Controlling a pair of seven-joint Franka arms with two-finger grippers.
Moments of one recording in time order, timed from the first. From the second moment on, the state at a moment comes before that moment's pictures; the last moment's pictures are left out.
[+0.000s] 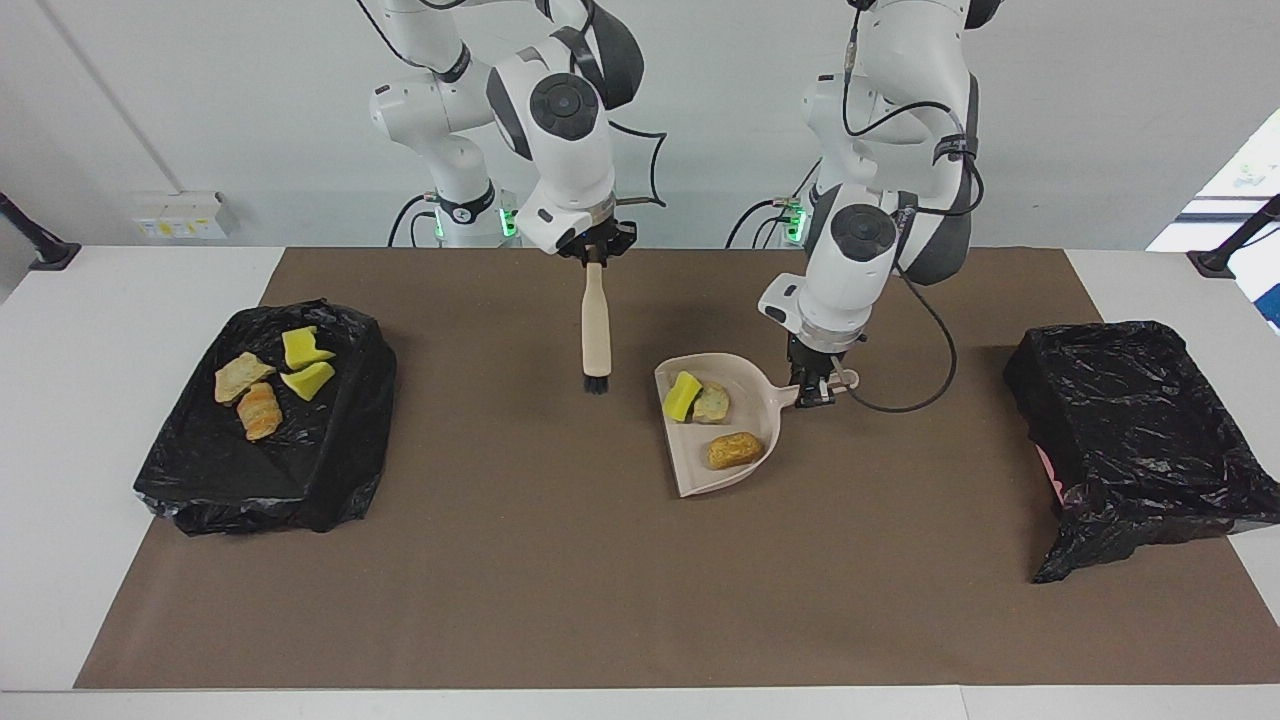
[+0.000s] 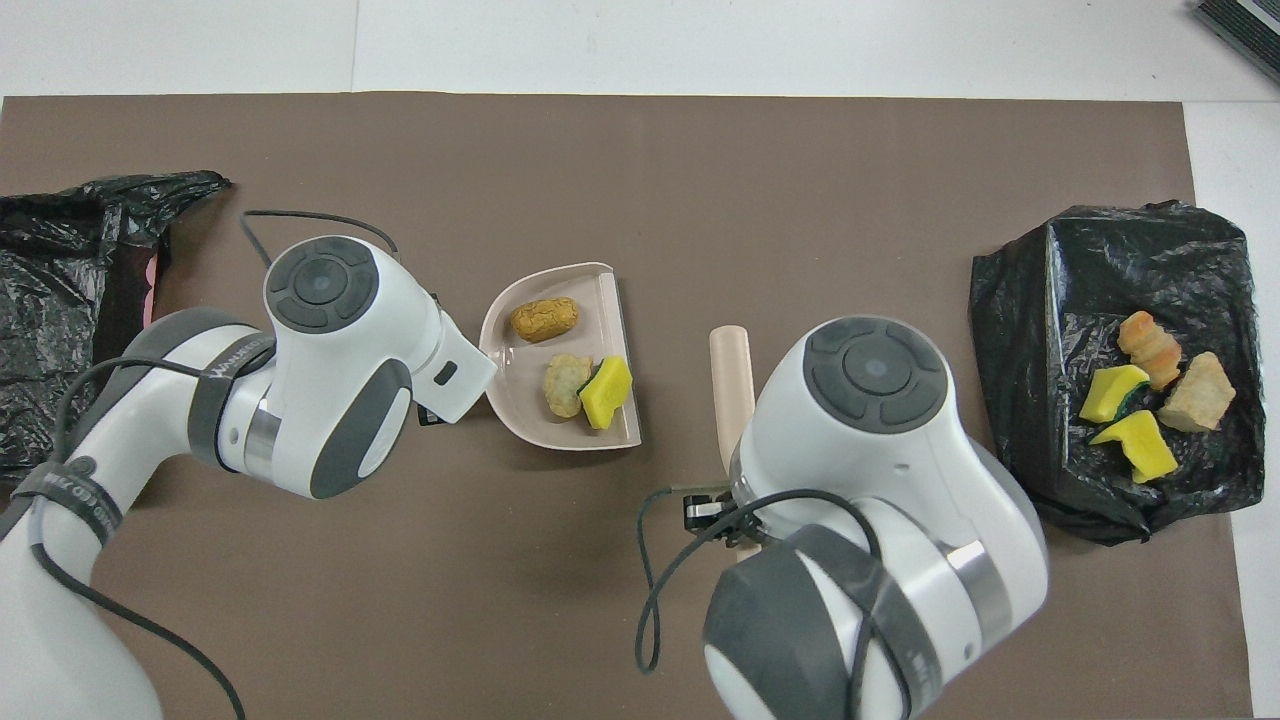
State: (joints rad) left arm -0.28 0.17 -0.09 -1.94 -0.01 2.11 1.15; right arm 0.46 -0.05 0.16 -1.98 0.21 1.68 0.59
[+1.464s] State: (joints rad) left arm 0.58 0.30 -0.07 -1.43 -0.06 1.81 1.91; right arm 0.72 -0.12 0.17 -2.47 0.34 2.22 0.69
